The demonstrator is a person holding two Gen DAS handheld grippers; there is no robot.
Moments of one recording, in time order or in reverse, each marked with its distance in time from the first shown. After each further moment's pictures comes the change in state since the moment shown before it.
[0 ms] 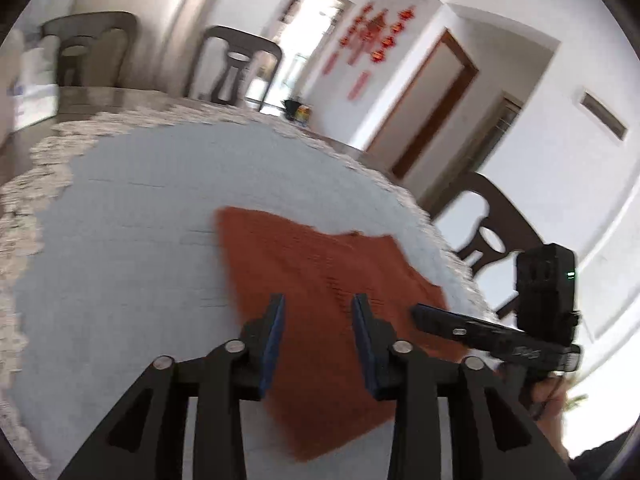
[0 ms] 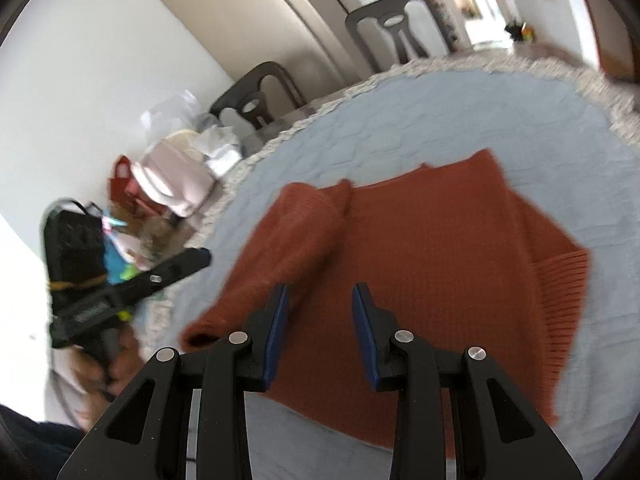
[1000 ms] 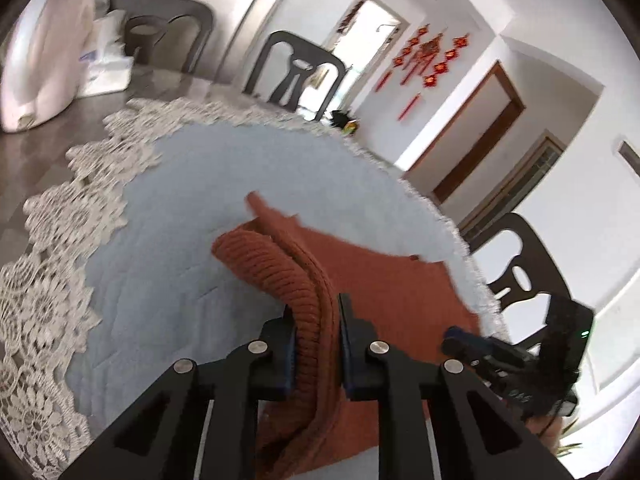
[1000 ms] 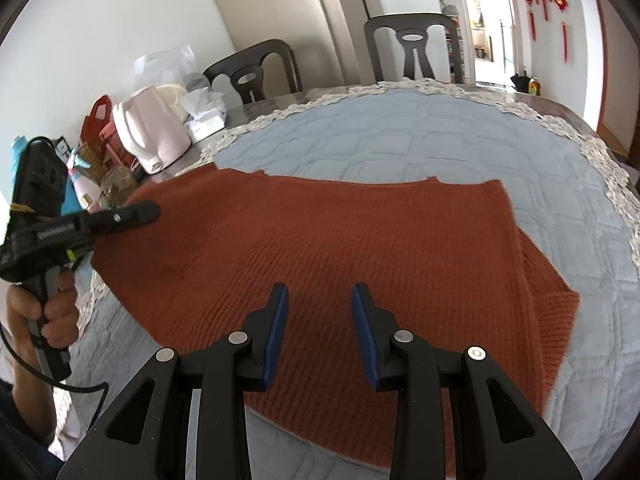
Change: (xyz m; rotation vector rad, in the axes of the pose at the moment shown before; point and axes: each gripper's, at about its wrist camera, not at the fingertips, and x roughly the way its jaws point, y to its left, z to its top) left arm -0.013 0.037 0.007 -0.133 -0.041 0.061; right arm 0.003 0.027 -0.017 -0.240 -0.025 -0.268
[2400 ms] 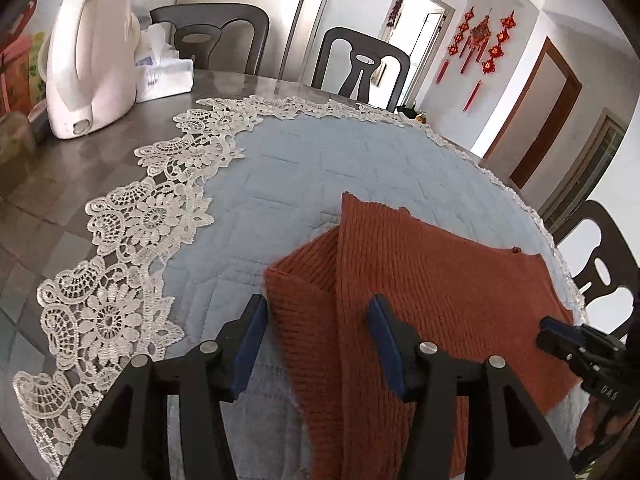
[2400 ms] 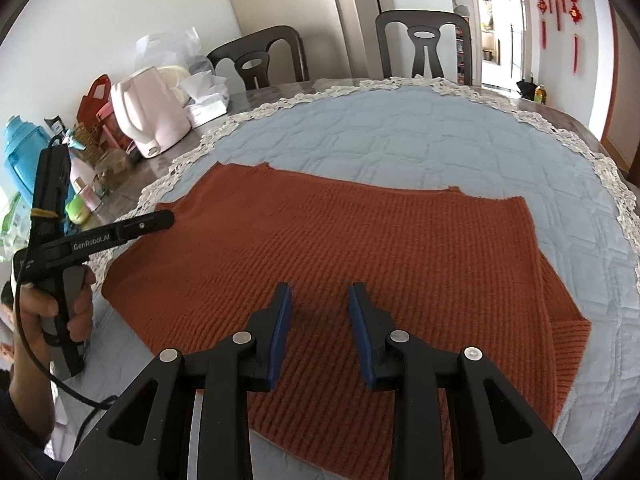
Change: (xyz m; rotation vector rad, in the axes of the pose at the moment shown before) left arm 0.016 0.034 -0.013 0.019 0.001 0.315; right arm 0.023 0.019 0.012 -0.081 0.051 -0.017
